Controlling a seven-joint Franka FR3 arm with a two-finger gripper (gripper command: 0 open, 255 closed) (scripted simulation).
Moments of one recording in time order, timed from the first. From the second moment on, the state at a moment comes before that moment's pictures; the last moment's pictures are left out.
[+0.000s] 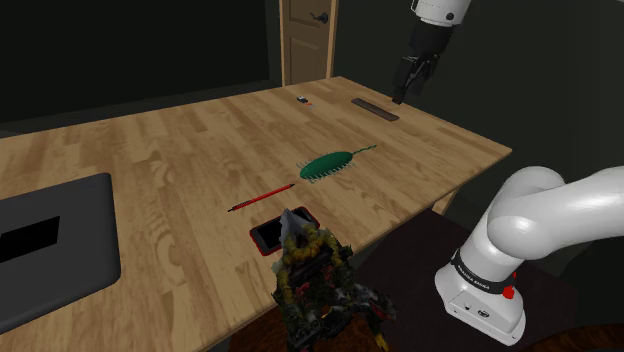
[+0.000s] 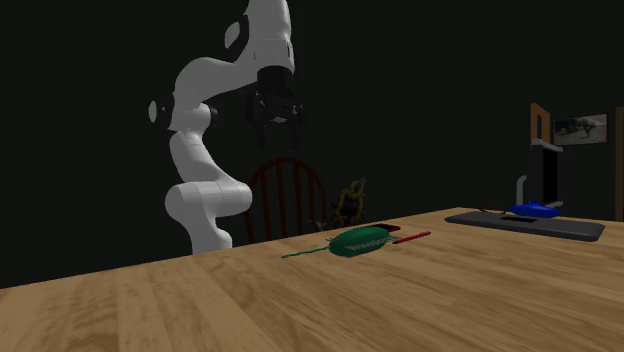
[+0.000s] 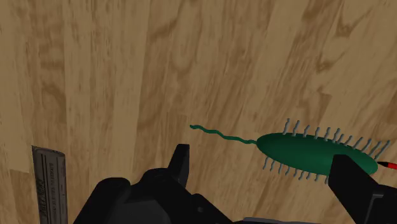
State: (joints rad) arm 0.01 -0.81 -0.04 -2.31 -0.03 1.61 -0.02
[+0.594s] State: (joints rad) arm 0.15 -0.63 -0.19 -2.37 -0.07 1.78 -0.46
